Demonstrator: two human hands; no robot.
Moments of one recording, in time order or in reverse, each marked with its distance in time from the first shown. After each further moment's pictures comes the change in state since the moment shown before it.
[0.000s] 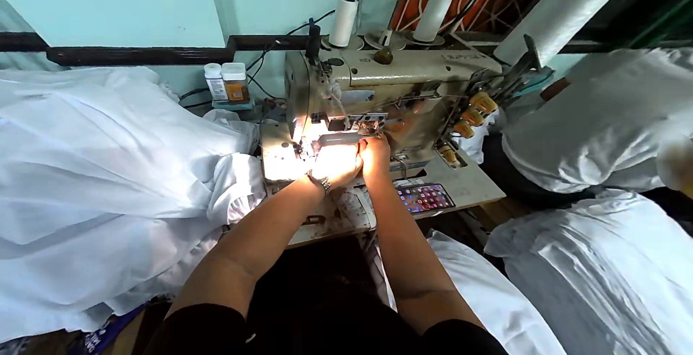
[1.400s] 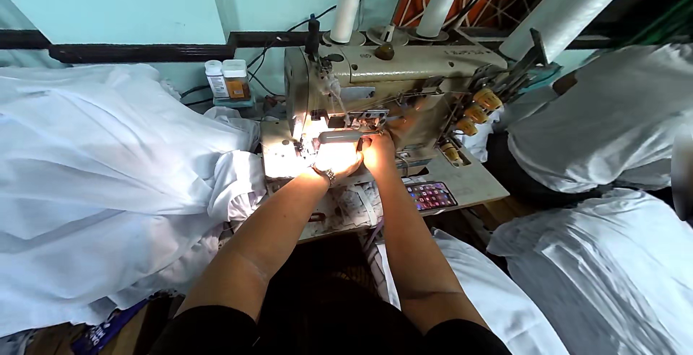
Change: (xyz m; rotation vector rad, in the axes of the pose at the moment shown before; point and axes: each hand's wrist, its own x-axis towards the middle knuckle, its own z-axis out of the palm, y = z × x) left_hand 0.015 -0.002 -0.003 0.035 -0.033 -0.070; right_hand 0.007 0.007 -0.010 -0.002 -0.157 0.013
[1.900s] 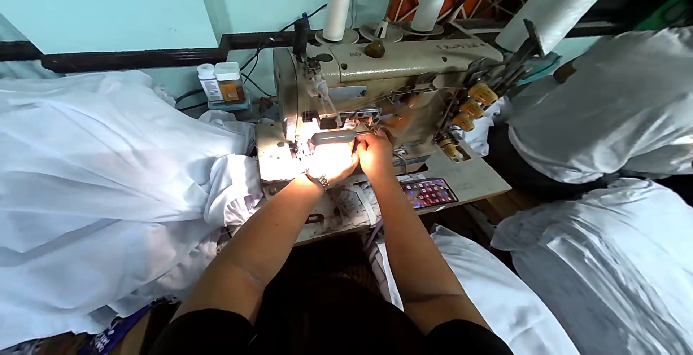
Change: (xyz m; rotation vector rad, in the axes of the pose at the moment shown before) left_hand -0.001 -0.008 0.019 0.058 0.094 0.072; right_hand -0.012 0.013 0.009 0.141 0.150 -0.102
